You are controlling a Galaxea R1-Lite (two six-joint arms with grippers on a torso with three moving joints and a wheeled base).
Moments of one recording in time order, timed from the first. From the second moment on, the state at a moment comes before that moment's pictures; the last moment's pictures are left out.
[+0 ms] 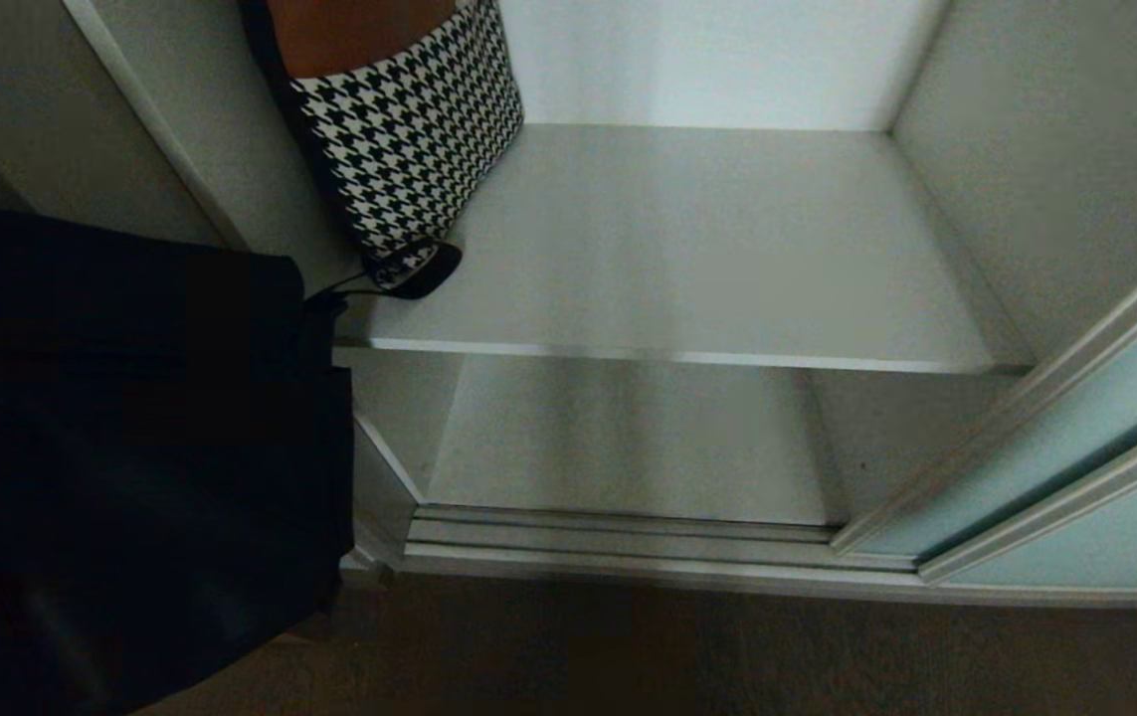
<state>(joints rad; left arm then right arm) -0.19 0.87 -0.79 -0.31 0.53 0.24 0.00 0.00 0.00 0.00 0.00 0.01</state>
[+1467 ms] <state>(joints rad) -0.06 0.29 -0.15 -0.31 0.48 0.13 0.00 0.00 0.00 0.00 0.00 0.01</state>
